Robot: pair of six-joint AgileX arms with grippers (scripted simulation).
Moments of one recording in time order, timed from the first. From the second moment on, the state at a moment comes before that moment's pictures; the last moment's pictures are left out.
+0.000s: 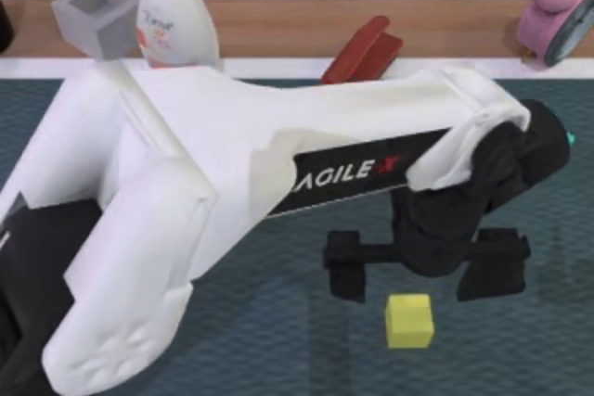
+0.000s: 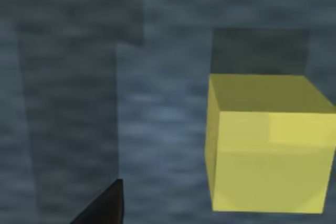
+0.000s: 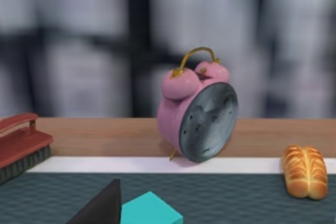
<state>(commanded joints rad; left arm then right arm) -1.02 2.29 1.87 -1.15 -0.02 -1.02 0.00 0.00 0.00 0.00 0.00 0.00</state>
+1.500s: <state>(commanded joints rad) -0.37 0.90 0.76 -0.53 -0.04 -0.60 0.07 1.40 1.19 -0.76 0.00 -0.35</state>
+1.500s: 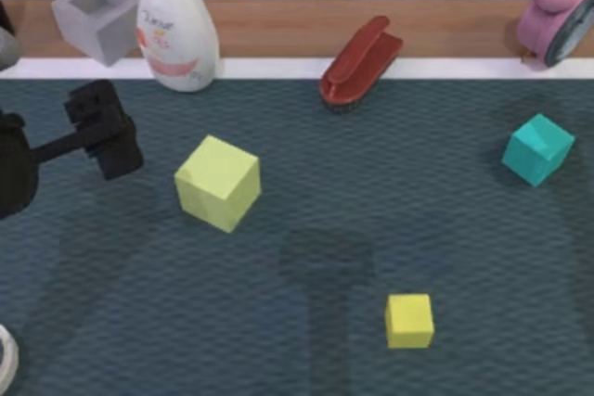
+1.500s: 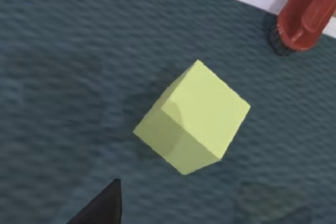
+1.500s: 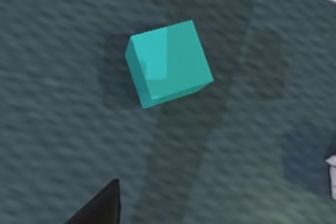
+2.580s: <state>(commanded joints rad) 0.02 0.00 0.00 0.00 0.00 0.00 0.11 2.35 2.03 -1.26 0.00 -0.59</state>
